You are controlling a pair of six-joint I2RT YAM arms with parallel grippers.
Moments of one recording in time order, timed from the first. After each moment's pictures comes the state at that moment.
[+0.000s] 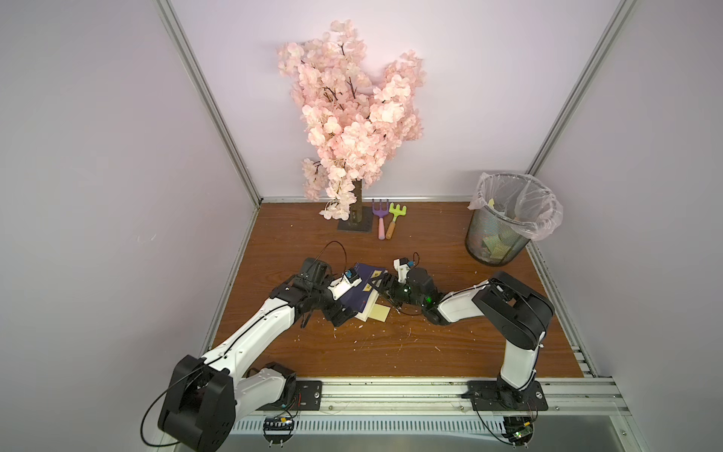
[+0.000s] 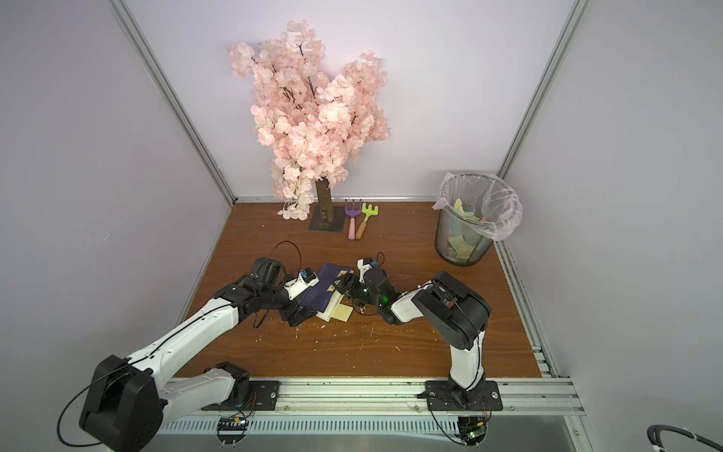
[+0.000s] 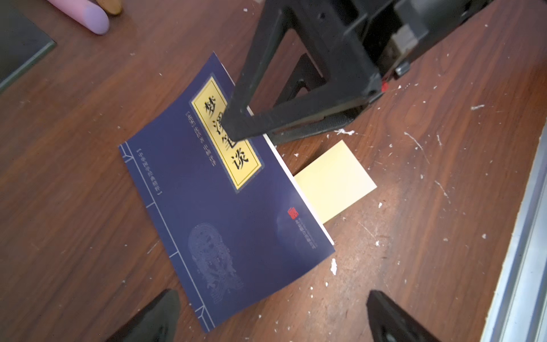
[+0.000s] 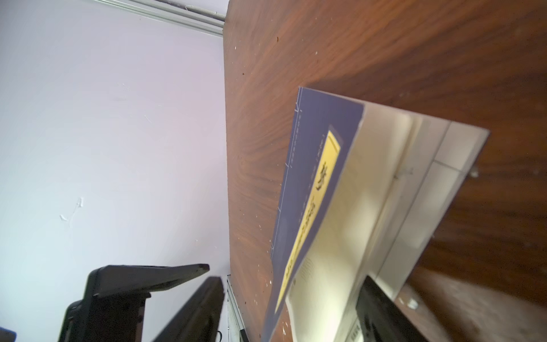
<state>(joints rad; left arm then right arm) -0.37 1.13 0.68 -0.53 0.39 0.53 0.76 1.88 0.72 0.78 -0.28 1.26</state>
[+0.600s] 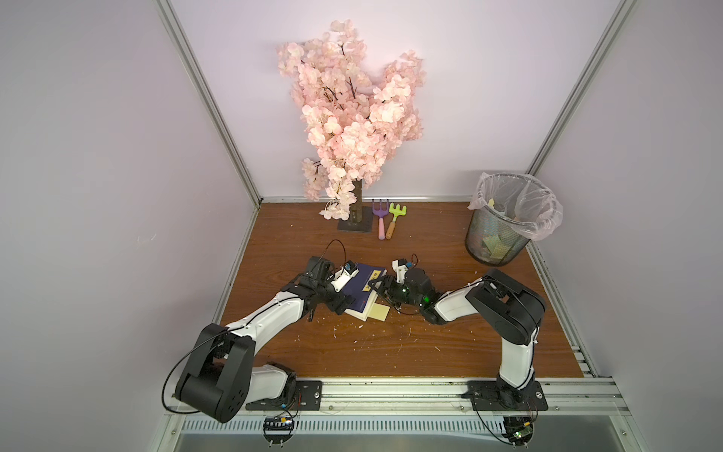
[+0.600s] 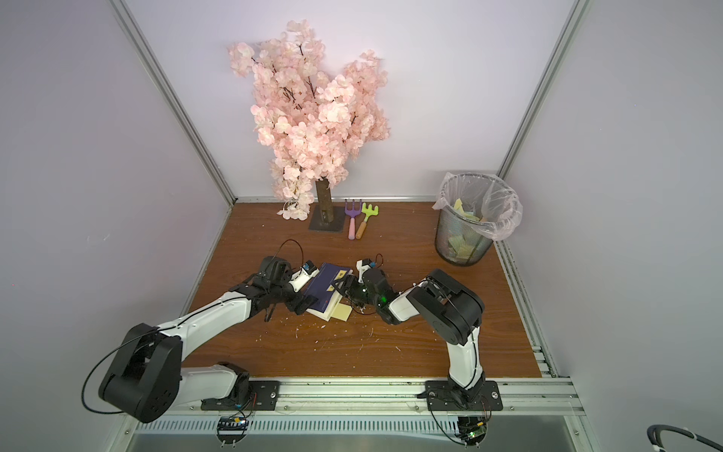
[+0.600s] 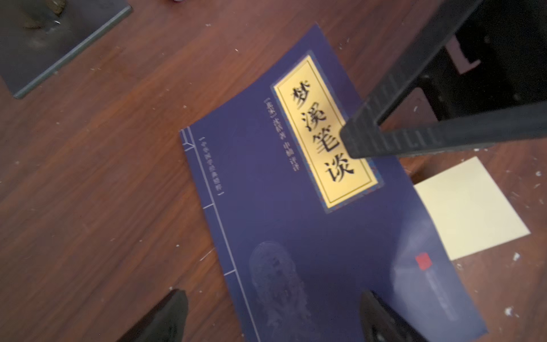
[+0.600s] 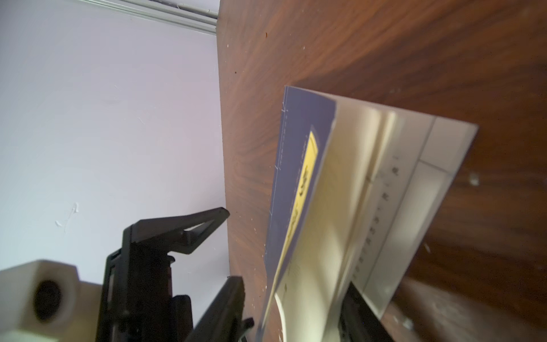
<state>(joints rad) -0.37 1.32 0.61 -0.20 0.23 0.44 0.76 1.94 0.75 0.80 -0.28 1.28</state>
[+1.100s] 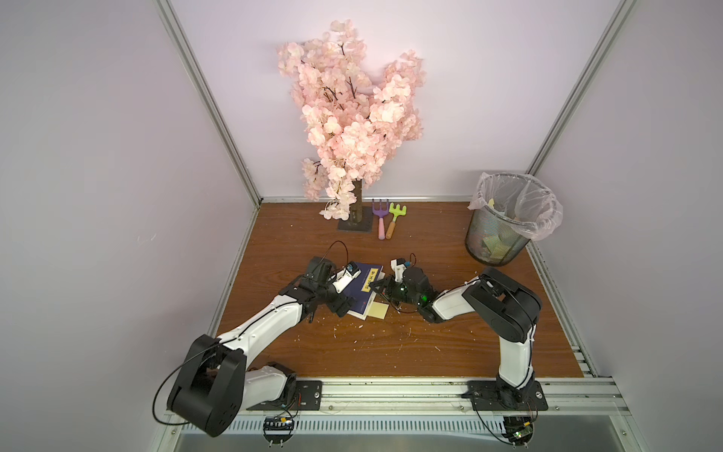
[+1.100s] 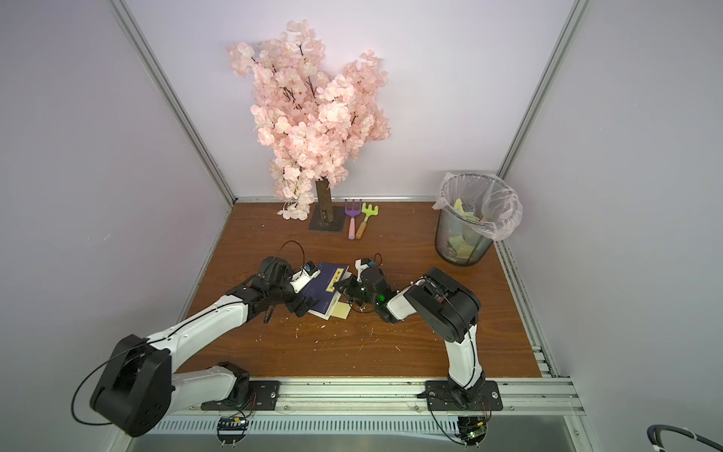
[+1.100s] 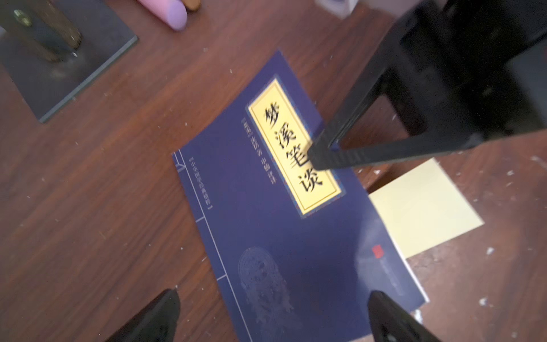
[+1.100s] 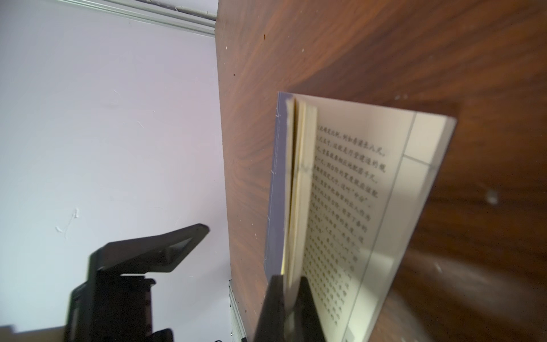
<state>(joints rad) -0.39 1.21 0.66 -0.31 0.23 0.45 0.76 1.95 0.77 0.79 -0.28 1.29</state>
